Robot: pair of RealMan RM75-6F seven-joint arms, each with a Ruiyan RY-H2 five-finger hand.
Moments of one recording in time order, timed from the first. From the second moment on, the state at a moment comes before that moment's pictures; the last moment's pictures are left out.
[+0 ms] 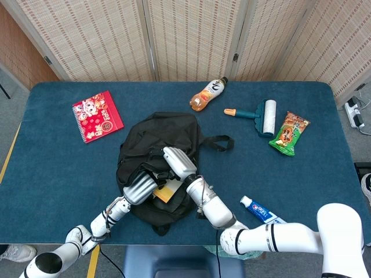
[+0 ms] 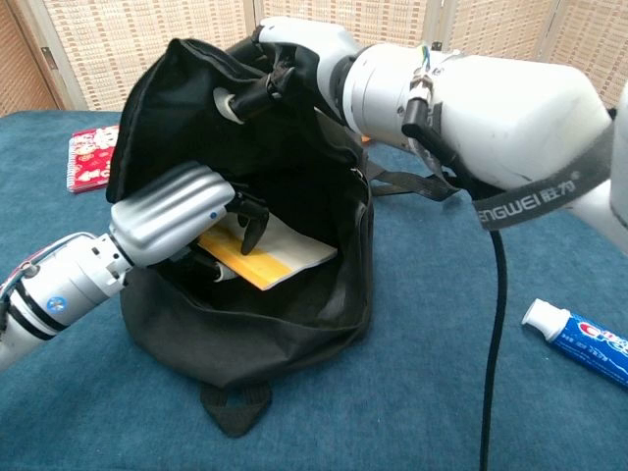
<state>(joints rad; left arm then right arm) -0.73 -2.06 0.04 -0.47 1.75 1.50 -0.25 1.00 -1.67 0.43 -1.73 -0.77 0.96 -0.07</state>
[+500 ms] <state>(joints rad) -0.75 -2.06 0.01 -0.52 1.68 1.35 -0.11 0.99 -1.68 0.41 -1.72 -0.77 0.97 -0.07</state>
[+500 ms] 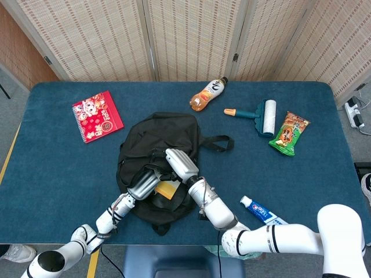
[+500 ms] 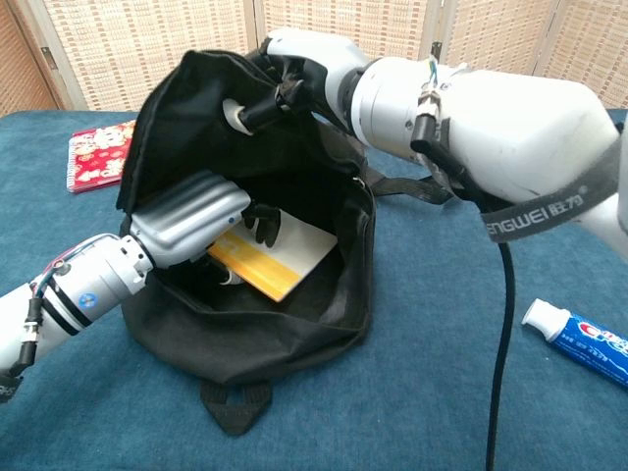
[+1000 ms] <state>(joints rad) -0.66 -1.91 -0.02 -0.96 1.63 1.39 0.13 0.99 -1.69 0.41 -1.67 -0.76 0.96 -0.08</state>
